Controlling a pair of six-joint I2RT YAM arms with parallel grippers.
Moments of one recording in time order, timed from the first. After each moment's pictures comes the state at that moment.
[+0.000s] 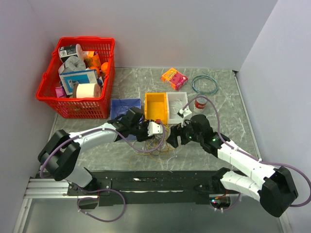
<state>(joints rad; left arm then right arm) -0.73 1.48 0.85 -0.16 0.44 0.71 0.61 0.99 0.57 -0.19 -0.25 0.23</state>
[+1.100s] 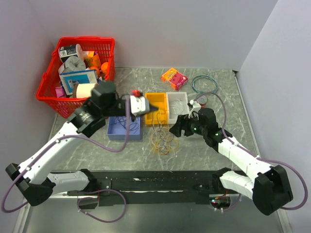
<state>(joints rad) -0.74 1.16 1.29 -0.40 0.66 0.54 0.43 1.05 0.58 -0.09 -0.34 0.37</state>
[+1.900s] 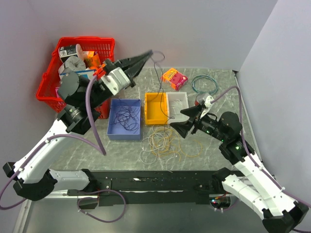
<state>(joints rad) -0.80 1.20 1.60 0.12 0.34 0.43 0.50 0.69 0.72 -0.07 -0.47 0.18</state>
